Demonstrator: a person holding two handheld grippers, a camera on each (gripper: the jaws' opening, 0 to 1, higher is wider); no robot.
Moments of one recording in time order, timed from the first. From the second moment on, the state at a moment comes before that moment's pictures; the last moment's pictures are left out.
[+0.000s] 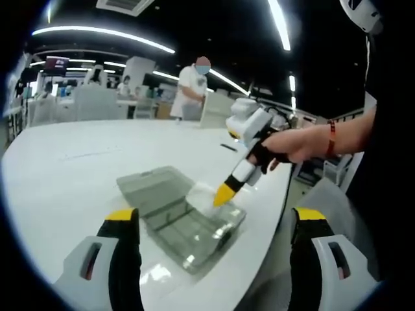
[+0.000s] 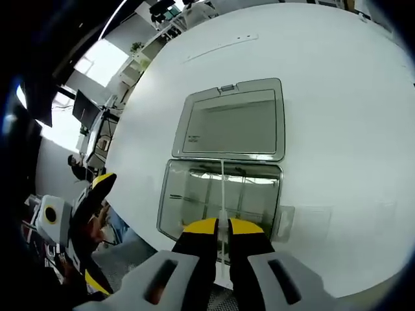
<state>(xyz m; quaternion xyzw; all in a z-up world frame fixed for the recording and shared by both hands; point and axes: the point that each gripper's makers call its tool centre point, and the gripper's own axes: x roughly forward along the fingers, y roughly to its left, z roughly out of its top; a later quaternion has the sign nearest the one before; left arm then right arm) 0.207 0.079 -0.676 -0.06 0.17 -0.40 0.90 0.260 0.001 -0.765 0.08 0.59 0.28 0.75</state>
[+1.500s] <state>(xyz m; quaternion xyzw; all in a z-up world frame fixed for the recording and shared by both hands) 0.205 0.082 -0.679 -0.07 0.18 -0.42 0.88 0.261 -0.006 -0.765 0.07 0.63 0.22 0.74</state>
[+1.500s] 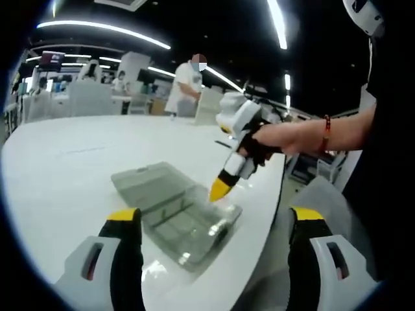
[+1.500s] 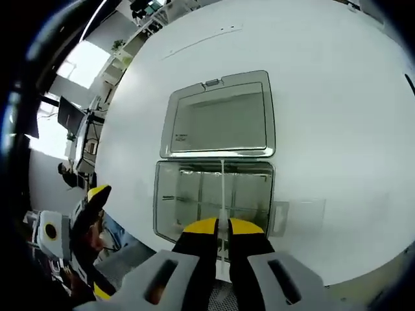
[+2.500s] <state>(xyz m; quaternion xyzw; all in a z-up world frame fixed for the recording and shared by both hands) 0.204 0.087 -0.685 -0.08 0.19 -0.42 0.89 0.262 -0.001 -0.766 0.07 0.64 0.23 0.73</state>
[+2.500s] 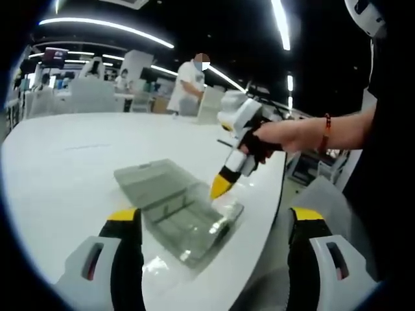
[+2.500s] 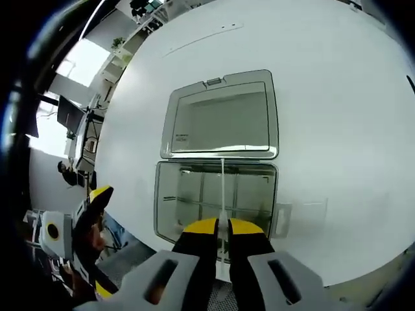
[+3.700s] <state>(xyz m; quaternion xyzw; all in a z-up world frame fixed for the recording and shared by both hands) 0.204 0.090 -0.684 -0.08 0.19 -0.41 0.89 0.262 0.002 -0.766 0.05 0.62 0.23 0.75</state>
